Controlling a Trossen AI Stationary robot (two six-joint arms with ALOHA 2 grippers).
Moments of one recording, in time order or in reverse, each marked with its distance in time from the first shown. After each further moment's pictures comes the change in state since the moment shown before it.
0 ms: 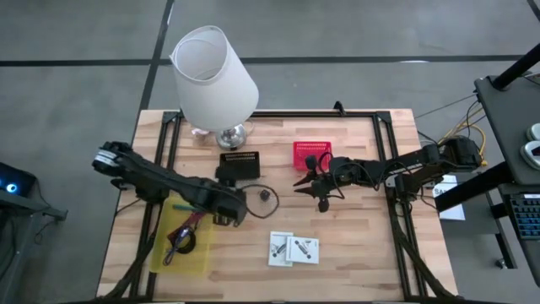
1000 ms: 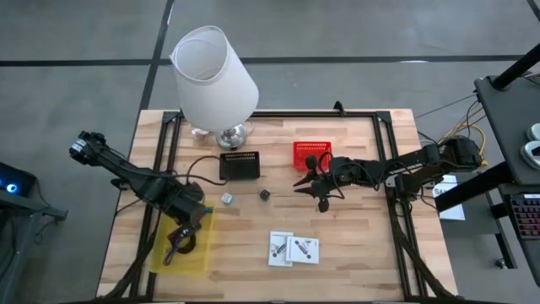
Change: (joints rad) left arm -0.197 -0.344 0.002 -0.392 0.476 -1.029; right arm 0.000 0.000 0.000 0.000 0.000 0.000
